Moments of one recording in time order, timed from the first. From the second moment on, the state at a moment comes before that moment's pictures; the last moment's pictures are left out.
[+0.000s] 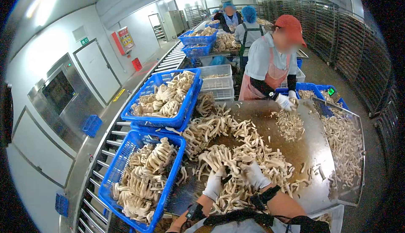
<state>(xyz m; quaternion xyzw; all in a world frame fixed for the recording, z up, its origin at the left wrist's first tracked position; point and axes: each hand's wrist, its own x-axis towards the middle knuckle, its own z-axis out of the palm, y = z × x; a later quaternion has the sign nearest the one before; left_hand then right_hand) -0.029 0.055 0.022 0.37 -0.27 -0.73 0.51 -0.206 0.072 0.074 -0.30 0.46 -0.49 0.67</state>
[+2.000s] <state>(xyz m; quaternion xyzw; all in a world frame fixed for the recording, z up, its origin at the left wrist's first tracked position) -0.070 0.016 -0.059 0.41 -0.79 -0.44 0.07 -0.283 0.122 0.000 -0.89 0.40 0.17 0.15</state>
